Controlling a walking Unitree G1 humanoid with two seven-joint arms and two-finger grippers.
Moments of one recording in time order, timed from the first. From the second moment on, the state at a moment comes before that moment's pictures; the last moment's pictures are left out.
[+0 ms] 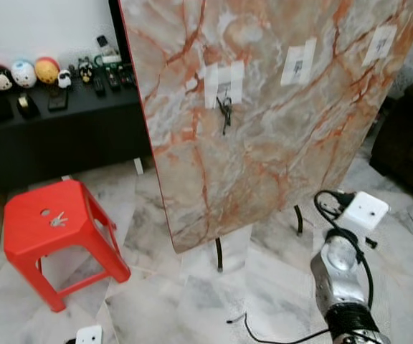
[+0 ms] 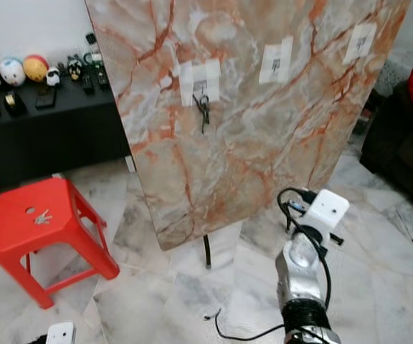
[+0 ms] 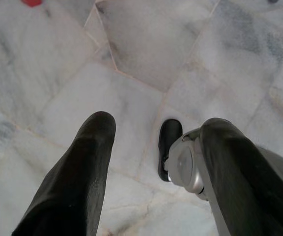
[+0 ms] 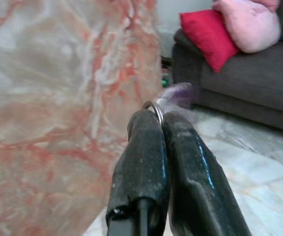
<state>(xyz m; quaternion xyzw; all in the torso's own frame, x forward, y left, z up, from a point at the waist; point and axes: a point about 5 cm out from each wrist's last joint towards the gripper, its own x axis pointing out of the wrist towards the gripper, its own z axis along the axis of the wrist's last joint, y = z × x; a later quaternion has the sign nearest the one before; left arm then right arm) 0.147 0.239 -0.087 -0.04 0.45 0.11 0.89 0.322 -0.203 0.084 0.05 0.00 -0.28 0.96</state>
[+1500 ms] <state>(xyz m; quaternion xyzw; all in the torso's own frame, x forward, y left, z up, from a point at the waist) 0.142 0.249 -0.086 -0.03 0.45 0.12 0.88 0.329 -0.184 0.087 0.06 0.00 -0.24 0.97</state>
